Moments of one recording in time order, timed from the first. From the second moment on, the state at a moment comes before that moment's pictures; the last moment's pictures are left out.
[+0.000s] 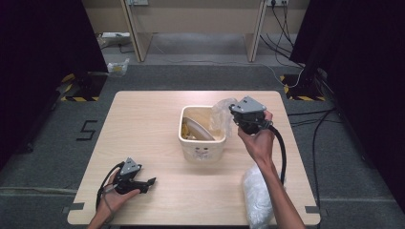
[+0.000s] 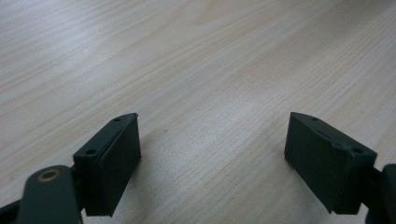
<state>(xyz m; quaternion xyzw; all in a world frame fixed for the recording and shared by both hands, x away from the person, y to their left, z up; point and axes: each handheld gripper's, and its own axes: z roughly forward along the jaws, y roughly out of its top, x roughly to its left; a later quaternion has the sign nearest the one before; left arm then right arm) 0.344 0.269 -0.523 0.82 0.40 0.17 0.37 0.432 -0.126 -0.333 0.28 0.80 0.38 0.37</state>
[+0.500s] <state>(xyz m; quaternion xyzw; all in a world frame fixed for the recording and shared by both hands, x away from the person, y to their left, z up) 0.344 0.269 -0.523 0.82 0.40 0.17 0.37 0.452 -0.094 -0.363 0.27 0.84 0.39 0.26</state>
